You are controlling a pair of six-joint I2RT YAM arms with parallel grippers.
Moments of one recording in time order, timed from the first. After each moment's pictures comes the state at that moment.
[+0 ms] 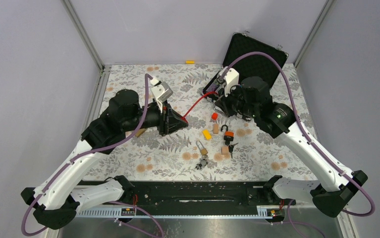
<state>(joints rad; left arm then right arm) -0.75 0.97 1.25 -0.54 0.47 -0.18 0.68 1.16 1.32 -0.58 -0.11 -0.05</state>
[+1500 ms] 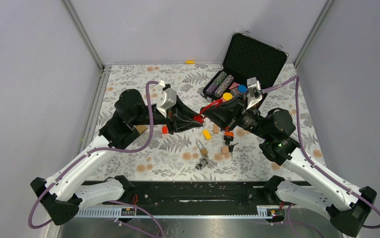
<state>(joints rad) -0.75 1.03 1.12 -0.01 0.82 -0.07 0.78 0.89 0.86 0.45 -0.43 0.59</state>
